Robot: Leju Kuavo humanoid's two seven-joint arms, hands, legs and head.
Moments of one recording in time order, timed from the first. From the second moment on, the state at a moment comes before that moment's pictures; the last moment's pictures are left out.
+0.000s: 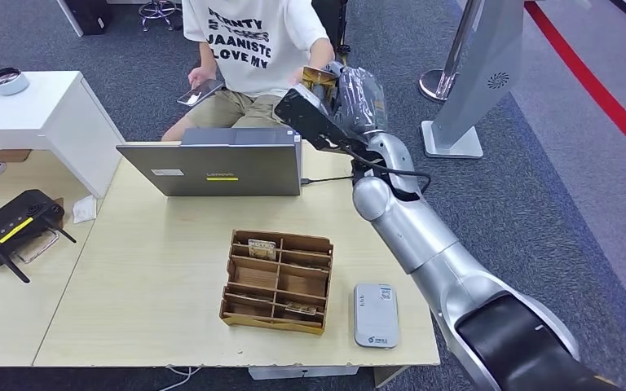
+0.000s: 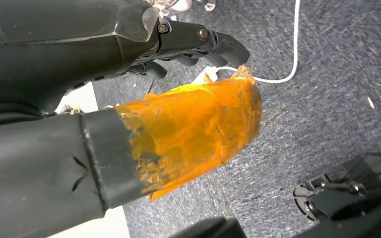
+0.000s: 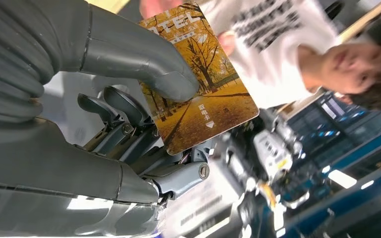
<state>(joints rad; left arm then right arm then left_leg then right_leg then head) -0.18 -0.19 0.87 -0.23 -1.55 0.00 0.25 -0.90 0.15 0.55 -0.96 0.67 -0.30 0.05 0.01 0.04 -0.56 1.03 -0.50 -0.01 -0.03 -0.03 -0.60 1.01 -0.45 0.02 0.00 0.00</state>
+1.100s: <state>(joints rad) -0.19 -0.20 0.75 -0.23 -1.48 0.01 0.25 -0.80 0.19 0.50 -0.89 0.89 -0.38 -0.04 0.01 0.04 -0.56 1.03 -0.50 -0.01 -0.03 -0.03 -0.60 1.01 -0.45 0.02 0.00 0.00</state>
